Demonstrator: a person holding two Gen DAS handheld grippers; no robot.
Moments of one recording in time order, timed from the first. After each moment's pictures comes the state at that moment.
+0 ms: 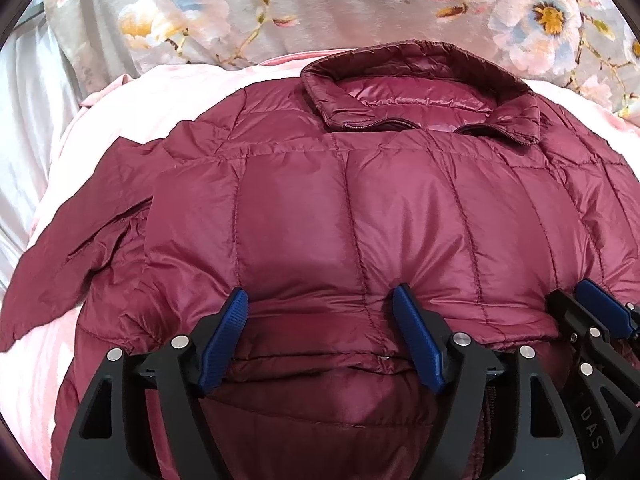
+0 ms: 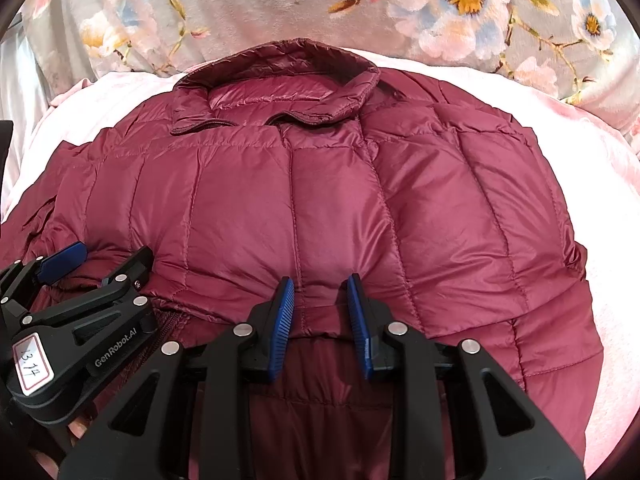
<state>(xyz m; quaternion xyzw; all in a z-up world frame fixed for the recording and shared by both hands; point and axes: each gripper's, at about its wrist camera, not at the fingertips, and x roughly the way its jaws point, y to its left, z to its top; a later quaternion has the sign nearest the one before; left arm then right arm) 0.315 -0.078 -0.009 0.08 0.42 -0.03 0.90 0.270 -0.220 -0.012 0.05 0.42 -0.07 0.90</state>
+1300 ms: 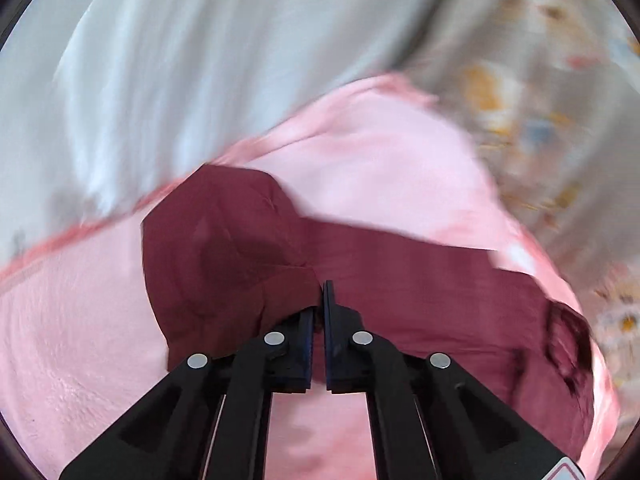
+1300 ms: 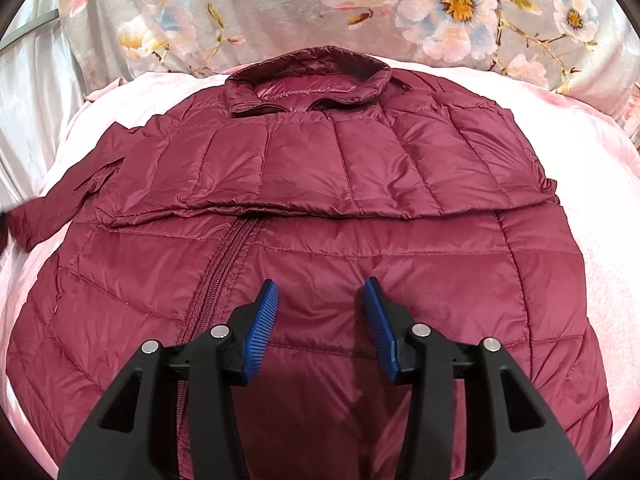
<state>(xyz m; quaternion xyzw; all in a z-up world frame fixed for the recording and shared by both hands) 0.290 0.303 0.082 -0.22 0.35 0.12 0.90 0.188 -0.183 0.002 0.07 0.41 -0.05 0.91</state>
